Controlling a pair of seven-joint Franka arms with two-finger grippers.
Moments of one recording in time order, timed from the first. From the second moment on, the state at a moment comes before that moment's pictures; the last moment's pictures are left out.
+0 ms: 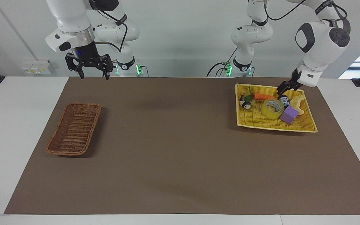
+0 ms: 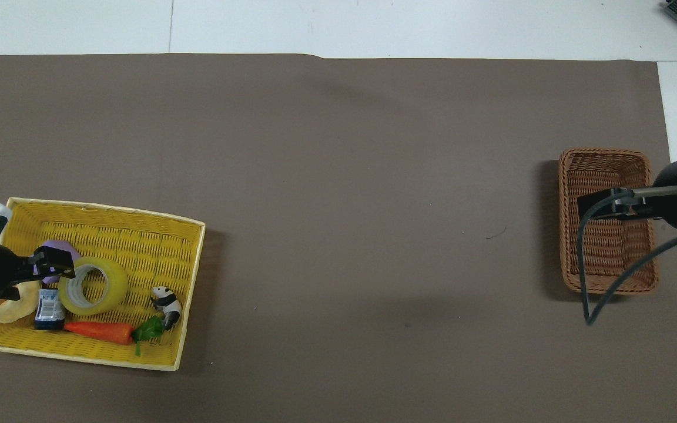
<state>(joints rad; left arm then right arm) 0.16 -0.22 -0.06 -2.25 0.01 1.88 -0.28 0.11 -0.07 -0.01 -1.62 -0.06 1.55 0.11</state>
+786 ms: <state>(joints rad) 0.20 -0.28 -0.07 -2.60 0.00 2.21 -0.42 0.11 -0.07 -0.01 -1.62 -0.06 1.55 0.11</state>
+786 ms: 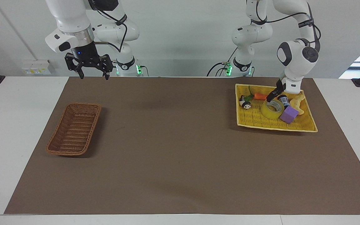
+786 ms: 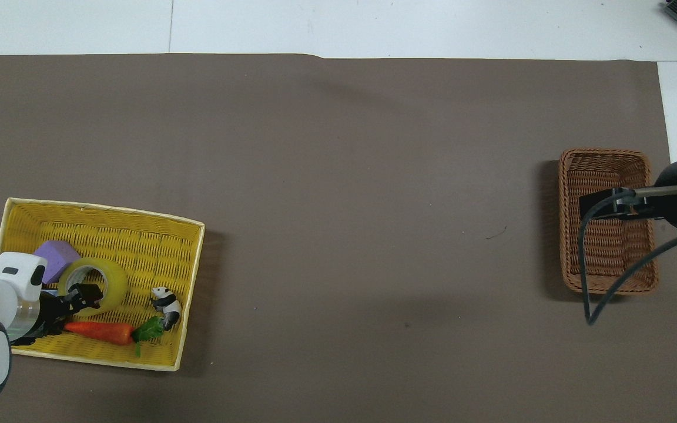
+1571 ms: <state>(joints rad) 0.20 -0.28 -0.06 -2.60 0.00 2.24 -0.45 0.11 -0.07 -0.01 -1.62 -0.06 1.55 0.11</state>
